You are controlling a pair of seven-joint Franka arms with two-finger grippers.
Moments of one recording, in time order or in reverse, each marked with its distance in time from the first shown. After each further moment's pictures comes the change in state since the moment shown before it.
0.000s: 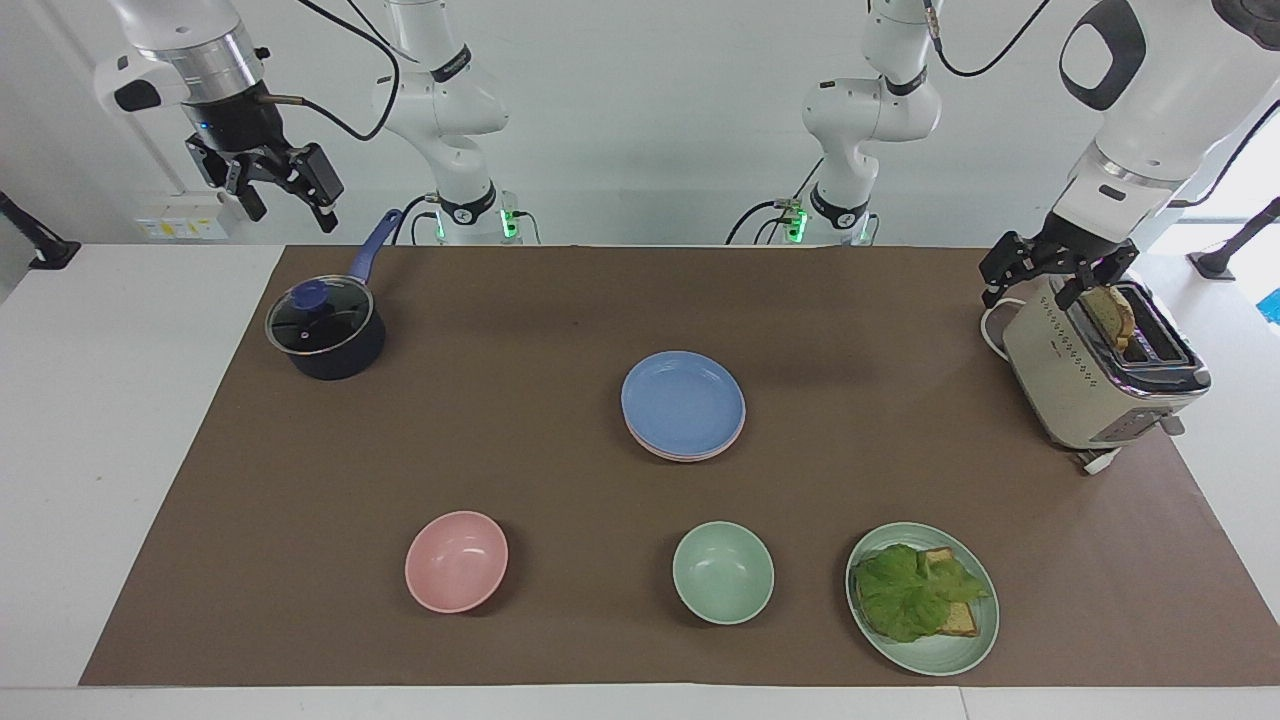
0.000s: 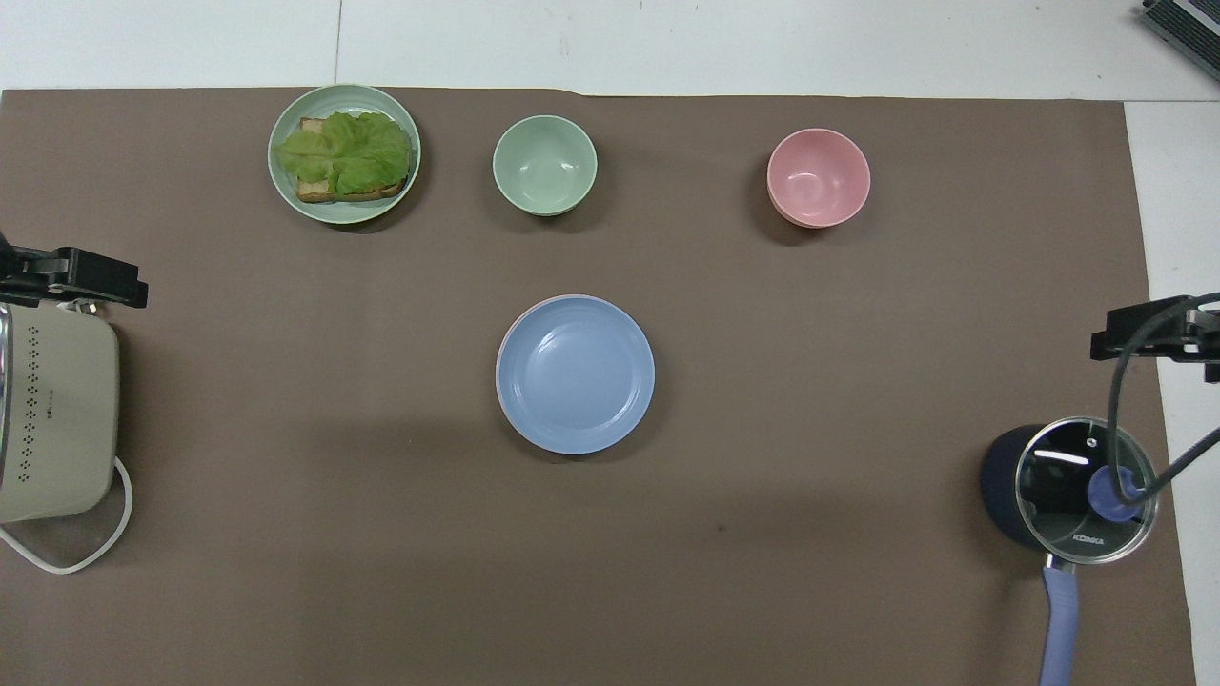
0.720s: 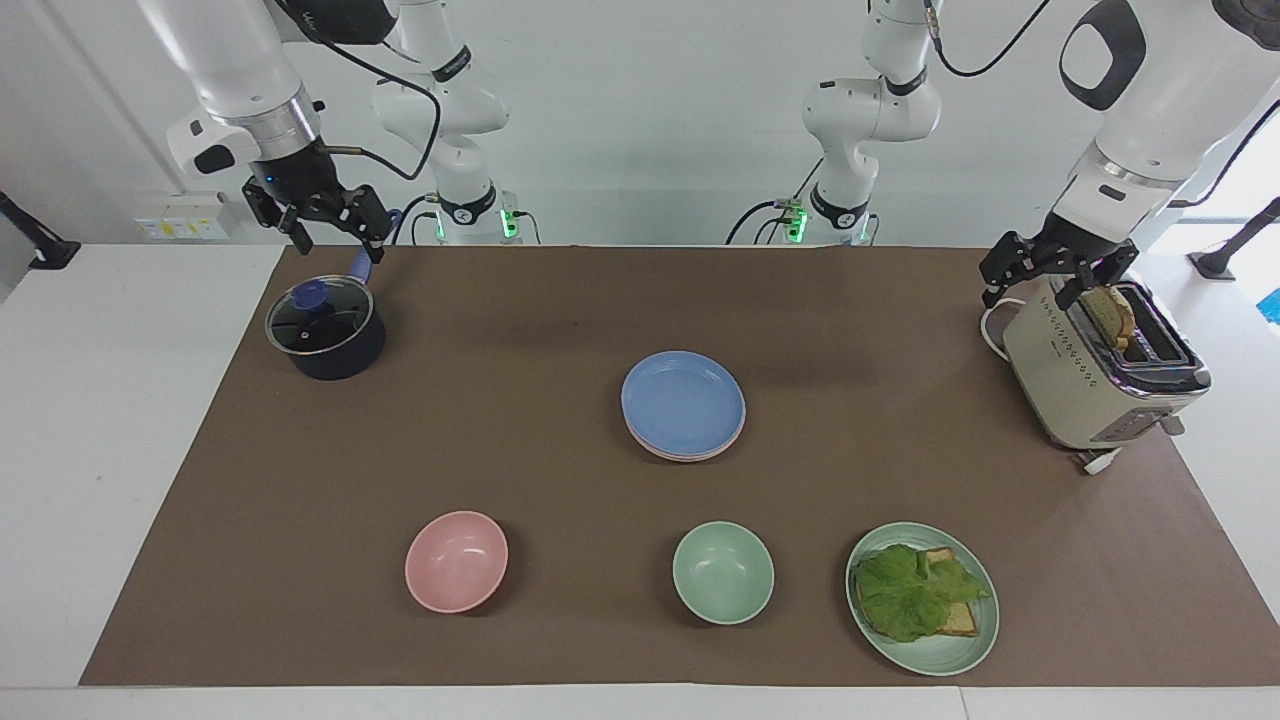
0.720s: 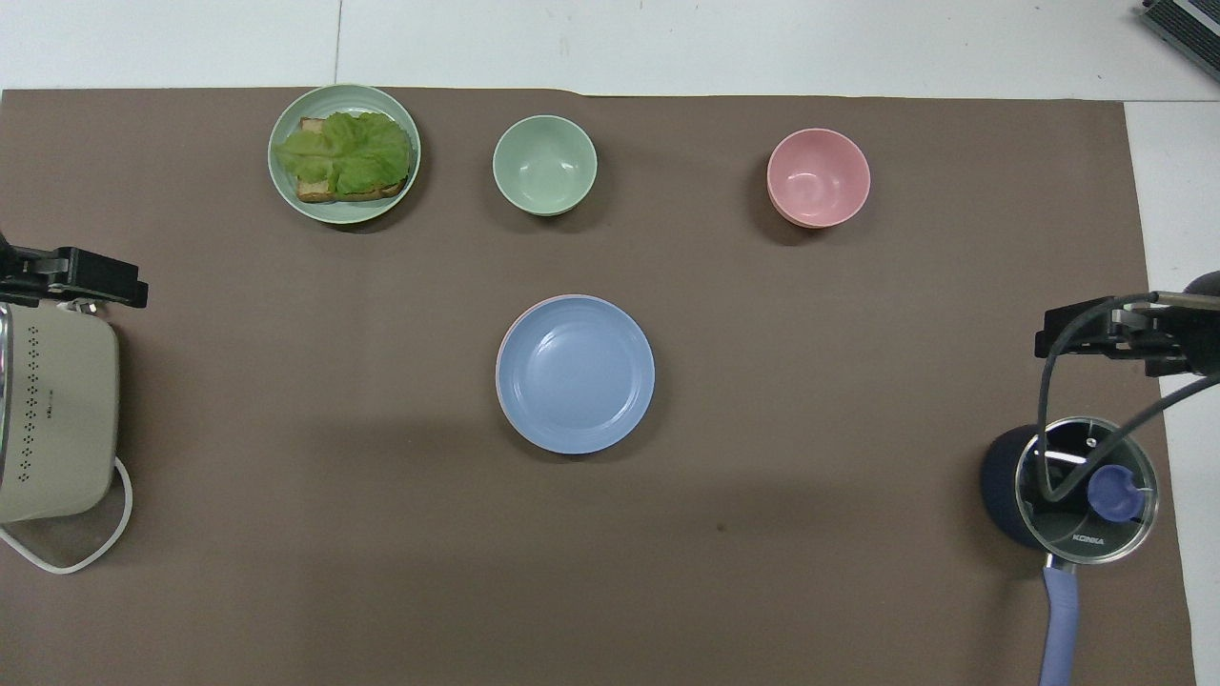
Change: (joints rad) left arm 0.000 0.000 0.000 0.000 0.000 0.000 0.000; right arm 0.053 0.001 0.013 -0.033 -0.006 0.031 0.042
